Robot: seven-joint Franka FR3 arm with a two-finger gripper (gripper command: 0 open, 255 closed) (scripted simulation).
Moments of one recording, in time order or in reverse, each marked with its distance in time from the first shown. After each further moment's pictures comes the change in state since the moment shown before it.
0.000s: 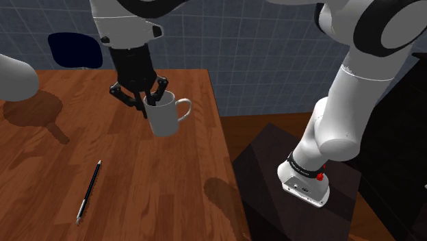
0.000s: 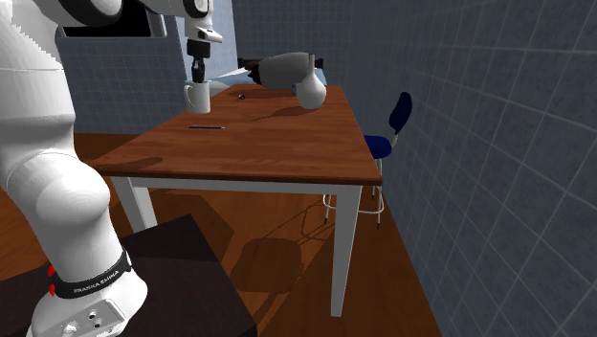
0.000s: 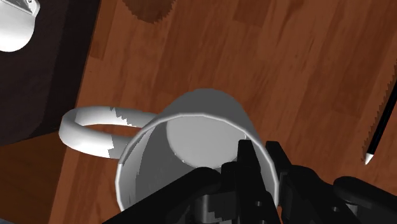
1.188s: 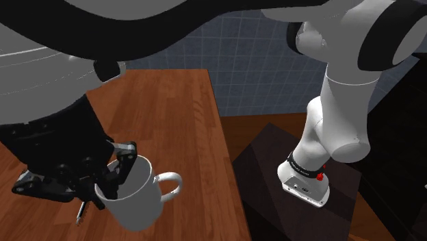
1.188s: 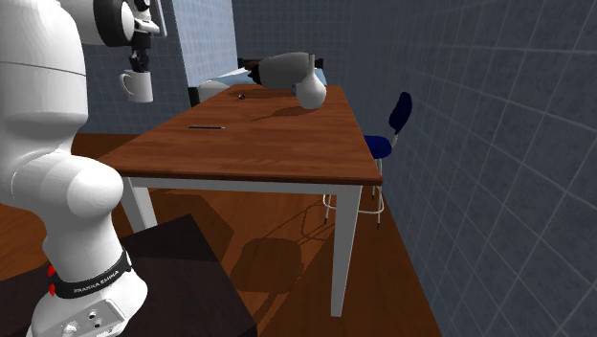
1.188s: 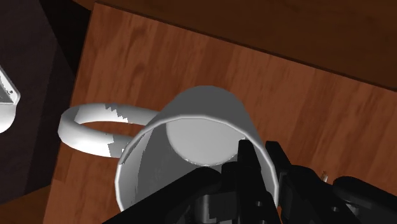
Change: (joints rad) arm 0.298 0.194 0.159 0.284 -0.098 -0.056 0.445
